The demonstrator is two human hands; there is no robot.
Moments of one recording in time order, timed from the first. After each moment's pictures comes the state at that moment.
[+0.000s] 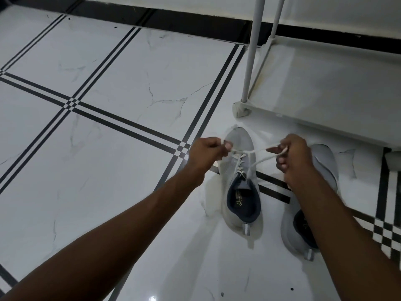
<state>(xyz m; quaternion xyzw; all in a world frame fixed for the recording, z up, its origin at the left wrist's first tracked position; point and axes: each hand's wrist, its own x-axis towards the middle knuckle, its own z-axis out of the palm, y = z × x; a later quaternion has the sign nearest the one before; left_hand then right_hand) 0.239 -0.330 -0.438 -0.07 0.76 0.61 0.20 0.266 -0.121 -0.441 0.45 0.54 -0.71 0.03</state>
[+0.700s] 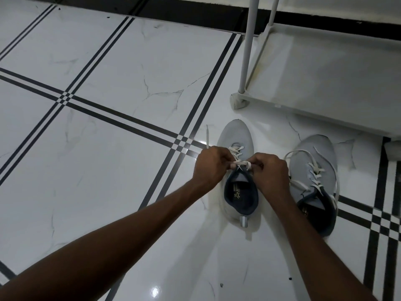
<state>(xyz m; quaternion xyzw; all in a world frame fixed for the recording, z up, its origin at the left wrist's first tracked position) 0.269 -0.317 -0.465 0.09 0.92 0.35 0.15 0.320 -0.162 -0.475 0.19 0.90 -0.38 0.01</state>
